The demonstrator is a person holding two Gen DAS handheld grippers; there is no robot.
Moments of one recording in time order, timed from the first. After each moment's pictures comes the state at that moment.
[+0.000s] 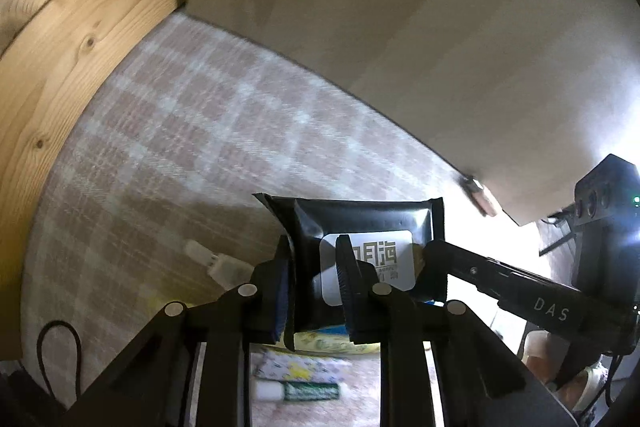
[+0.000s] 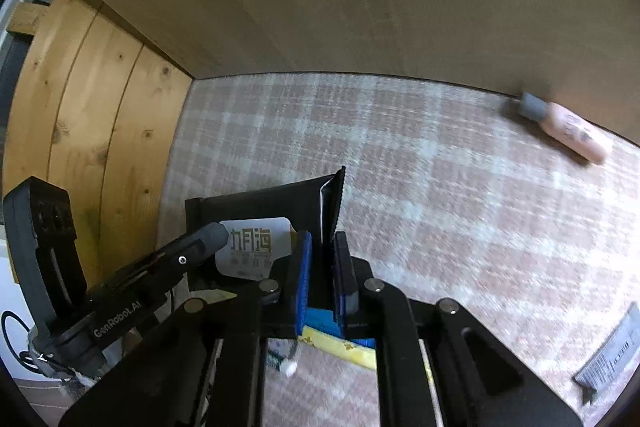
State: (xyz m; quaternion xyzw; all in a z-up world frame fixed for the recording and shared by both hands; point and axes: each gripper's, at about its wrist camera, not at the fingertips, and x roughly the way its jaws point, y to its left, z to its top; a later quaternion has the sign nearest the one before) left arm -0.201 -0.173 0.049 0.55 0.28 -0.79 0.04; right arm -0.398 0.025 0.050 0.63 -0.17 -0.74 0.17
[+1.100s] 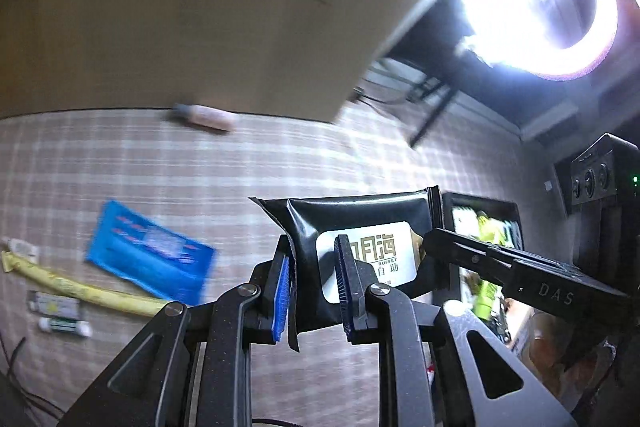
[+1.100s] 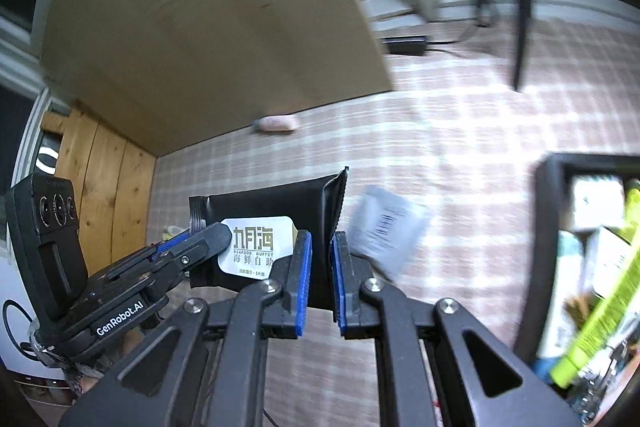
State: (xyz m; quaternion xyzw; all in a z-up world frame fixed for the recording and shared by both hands) left arm -0.206 0.095 0.126 0.56 0.15 -0.80 -0.16; right arm -0.241 0.272 0.140 0.55 -0.26 -0.79 0.04
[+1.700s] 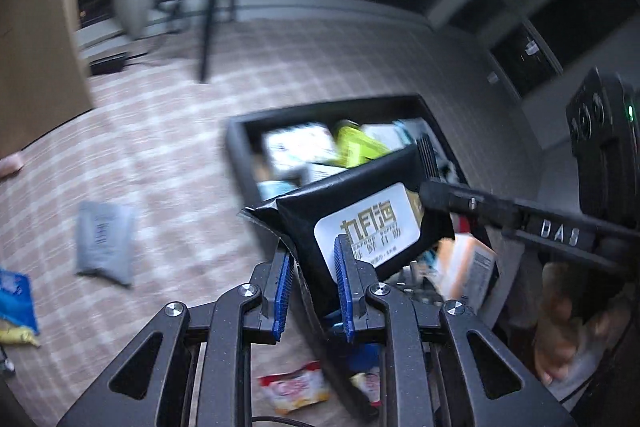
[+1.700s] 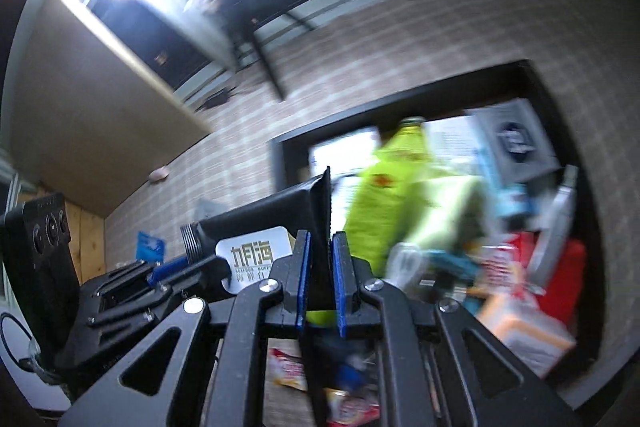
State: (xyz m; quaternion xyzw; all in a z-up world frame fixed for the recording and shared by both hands) left arm -0.156 0.323 0.145 0.58 0.02 -0.75 -0.32; right arm -0.090 0.461 0.154 0.51 -0.31 -0.79 -0.11
